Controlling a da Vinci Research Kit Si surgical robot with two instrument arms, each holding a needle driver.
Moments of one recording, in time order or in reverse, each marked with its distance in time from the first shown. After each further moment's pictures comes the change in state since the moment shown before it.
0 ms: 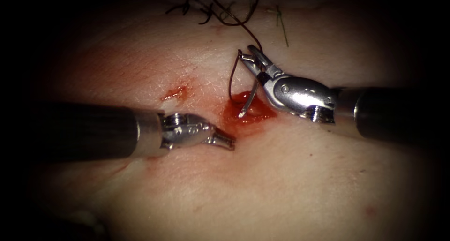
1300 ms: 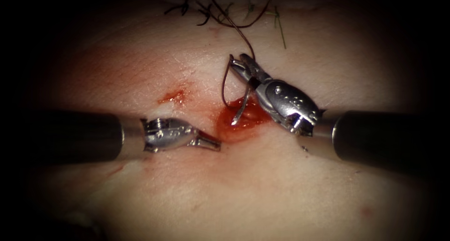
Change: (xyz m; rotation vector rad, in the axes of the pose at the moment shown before) right arm -0.003 -0.002 0.000 0.172 -0.174 0.283; left arm -0.007 -0.001 0.000 0.032 0.029 0.030
